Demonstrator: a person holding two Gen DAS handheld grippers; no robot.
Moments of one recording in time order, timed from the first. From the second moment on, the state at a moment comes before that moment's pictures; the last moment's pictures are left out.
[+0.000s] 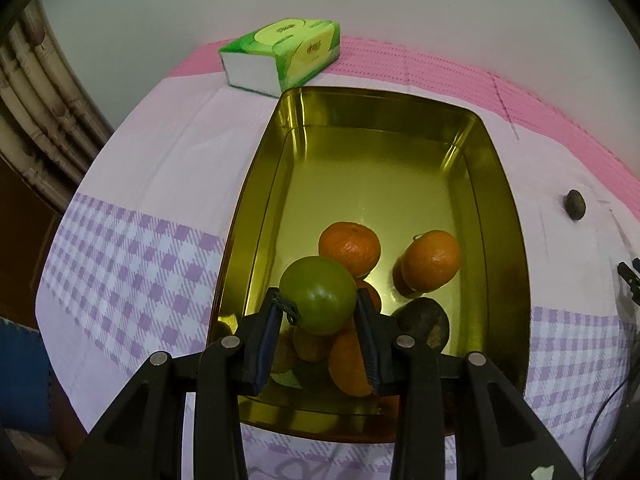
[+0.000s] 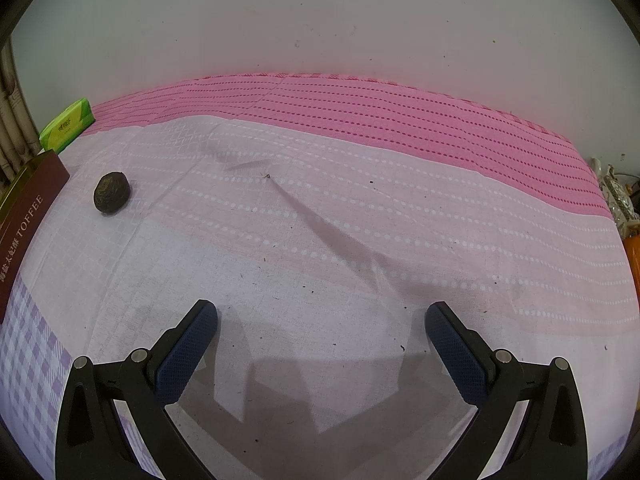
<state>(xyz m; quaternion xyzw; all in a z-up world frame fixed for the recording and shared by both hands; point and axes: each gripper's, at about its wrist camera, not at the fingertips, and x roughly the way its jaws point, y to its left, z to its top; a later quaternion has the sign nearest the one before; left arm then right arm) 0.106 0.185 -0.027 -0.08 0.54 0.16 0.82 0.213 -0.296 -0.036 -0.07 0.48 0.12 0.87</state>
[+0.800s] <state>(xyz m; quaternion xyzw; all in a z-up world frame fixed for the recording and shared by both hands) 0.108 0.191 -0.026 -0.08 0.54 0.16 0.82 0.214 -0.296 -0.035 -0.06 0.48 0.12 0.87</state>
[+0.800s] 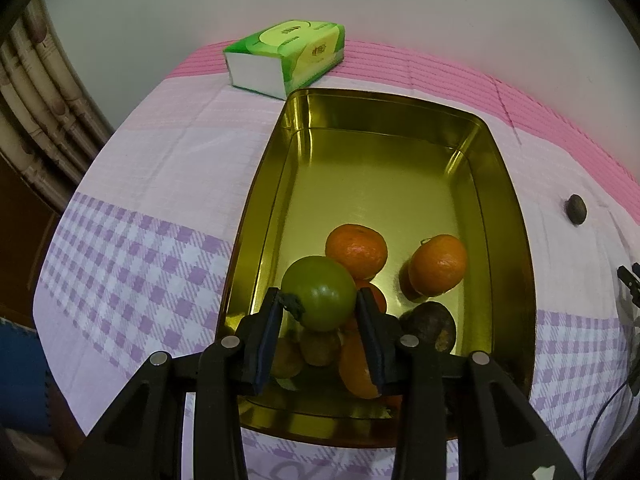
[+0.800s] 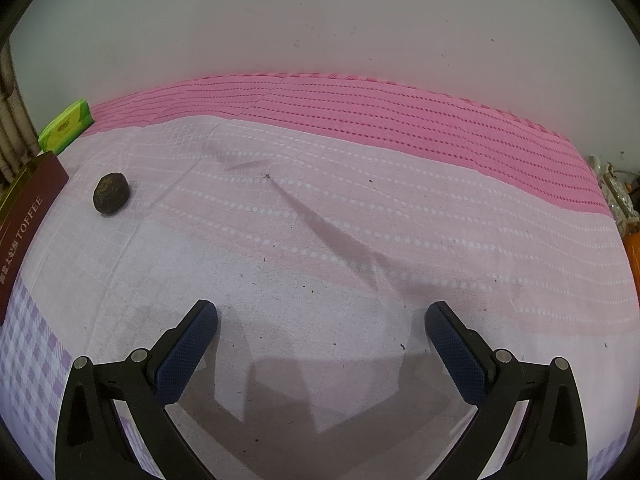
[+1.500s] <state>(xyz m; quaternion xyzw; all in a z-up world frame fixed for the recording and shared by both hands) 0.100 0.186 0.003 -0.05 0.49 0.15 0.86 0.207 -0.281 -0.027 -0.03 0.51 0.01 0.86</state>
